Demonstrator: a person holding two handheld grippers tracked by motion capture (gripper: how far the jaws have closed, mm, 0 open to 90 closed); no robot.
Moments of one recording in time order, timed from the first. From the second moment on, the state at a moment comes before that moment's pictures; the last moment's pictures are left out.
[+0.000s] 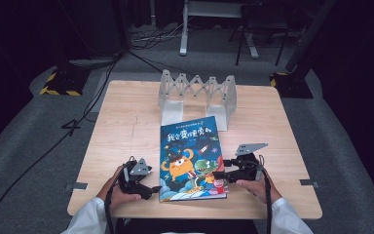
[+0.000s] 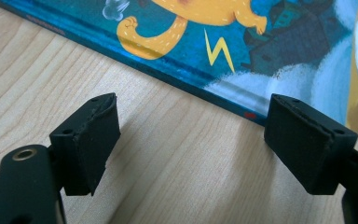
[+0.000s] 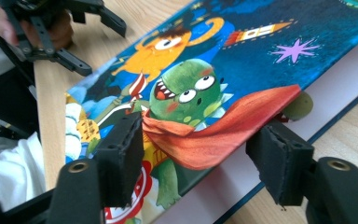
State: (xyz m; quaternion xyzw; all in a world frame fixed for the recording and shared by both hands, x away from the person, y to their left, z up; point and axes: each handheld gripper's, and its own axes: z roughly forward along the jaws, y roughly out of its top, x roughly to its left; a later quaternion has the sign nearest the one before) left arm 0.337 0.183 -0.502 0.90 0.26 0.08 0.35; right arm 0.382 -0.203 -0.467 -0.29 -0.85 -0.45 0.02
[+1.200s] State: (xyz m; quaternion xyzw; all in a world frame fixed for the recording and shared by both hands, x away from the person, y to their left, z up) left arm 0.370 0.180 -0.493 0.86 0.31 0.04 0.39; right arm 0.372 -0.186 -0.451 -0.20 -0.83 -0.52 0.01
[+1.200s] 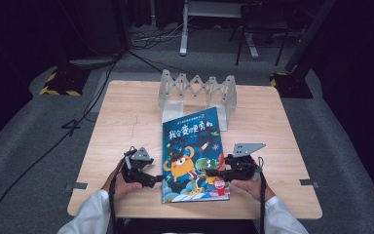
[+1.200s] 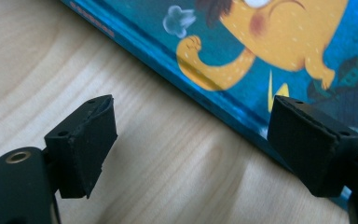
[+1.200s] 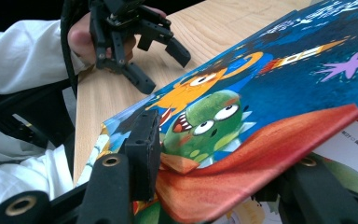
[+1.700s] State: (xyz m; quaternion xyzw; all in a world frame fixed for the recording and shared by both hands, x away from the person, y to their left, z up) left arm 0.381 0.168 -0.481 0.86 0.29 0.02 0.41; right arm 0.354 -0.186 -0.442 -0.14 -0.83 -0.53 -0.05
